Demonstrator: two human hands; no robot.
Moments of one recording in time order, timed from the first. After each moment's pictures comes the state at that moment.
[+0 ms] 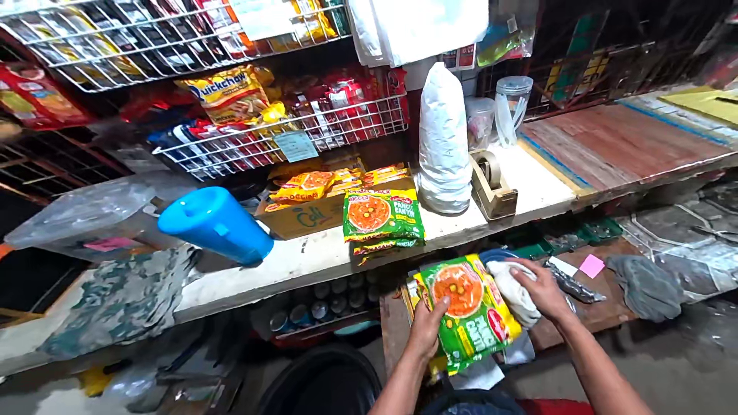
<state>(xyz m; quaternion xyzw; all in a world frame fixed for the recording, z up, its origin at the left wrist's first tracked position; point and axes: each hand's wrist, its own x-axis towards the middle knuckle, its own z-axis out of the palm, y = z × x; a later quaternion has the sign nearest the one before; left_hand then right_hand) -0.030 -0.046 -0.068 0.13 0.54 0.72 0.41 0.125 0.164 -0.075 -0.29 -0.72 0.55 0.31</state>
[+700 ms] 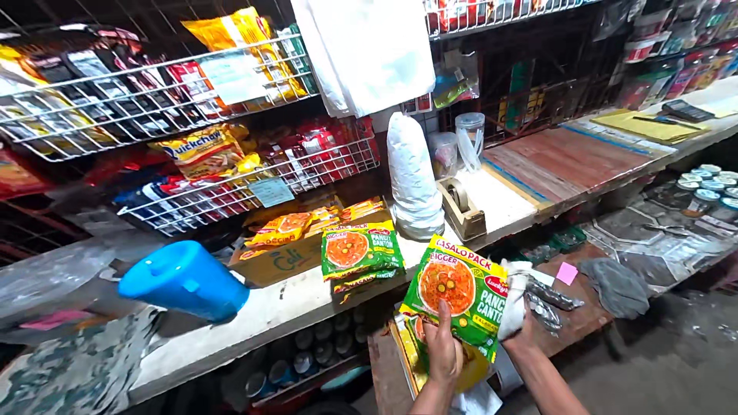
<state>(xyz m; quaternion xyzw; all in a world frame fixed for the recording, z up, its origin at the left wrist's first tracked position) 0.028 0.005 -0.020 0.09 0.42 0.85 0.30 0.100 0.087 -0.034 -0.25 -0.11 0.82 0.51</state>
